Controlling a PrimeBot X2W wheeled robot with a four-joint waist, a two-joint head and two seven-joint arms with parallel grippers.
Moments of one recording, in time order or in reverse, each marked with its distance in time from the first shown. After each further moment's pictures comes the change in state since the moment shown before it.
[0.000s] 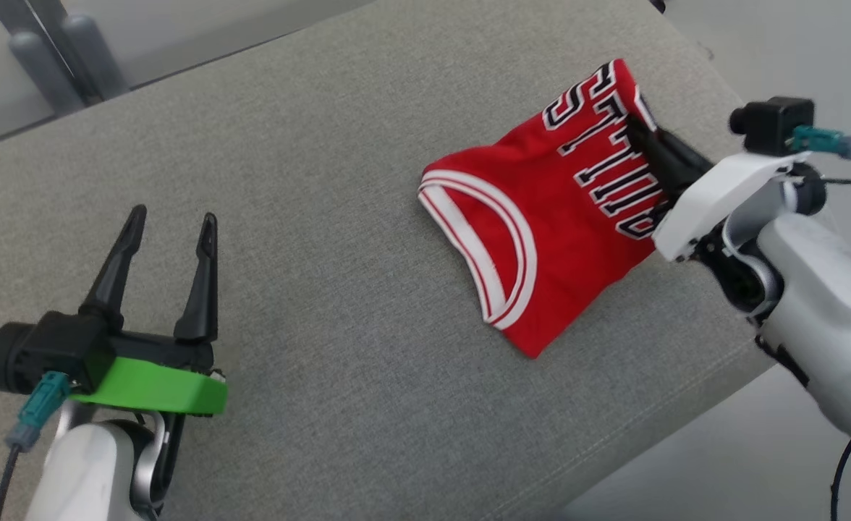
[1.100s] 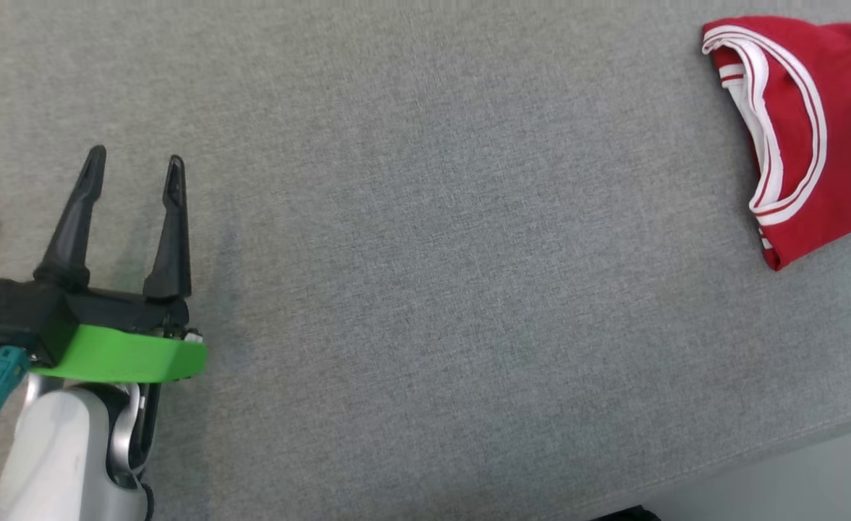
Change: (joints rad) left arm -0.085 0.043 0.014 -0.057 -0.013 0.023 -0.007; right arm -0.303 -0.204 -0.124 0.560 -0.102 0.000 -0.114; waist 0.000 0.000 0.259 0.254
